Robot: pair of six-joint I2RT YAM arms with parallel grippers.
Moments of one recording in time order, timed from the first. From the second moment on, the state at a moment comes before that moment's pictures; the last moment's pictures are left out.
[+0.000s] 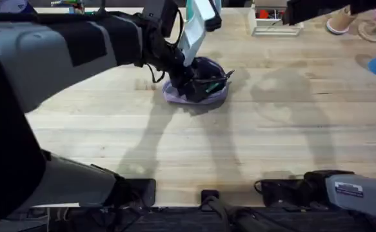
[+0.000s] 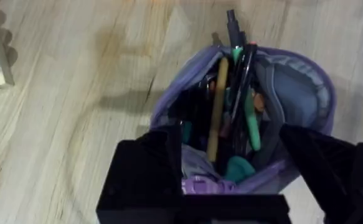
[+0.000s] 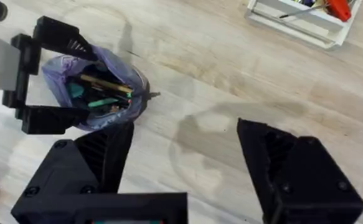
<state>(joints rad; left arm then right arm) -0.36 1.65 1.06 -0.52 0.55 0.78 0.04 1.40 1.66 -1.22 -0.24 -0.24</state>
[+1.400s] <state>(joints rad) -0.18 1.34 1.06 -0.65 0.47 0.85 0.11 1.40 1.66 -1.22 -0.24 -0.24</state>
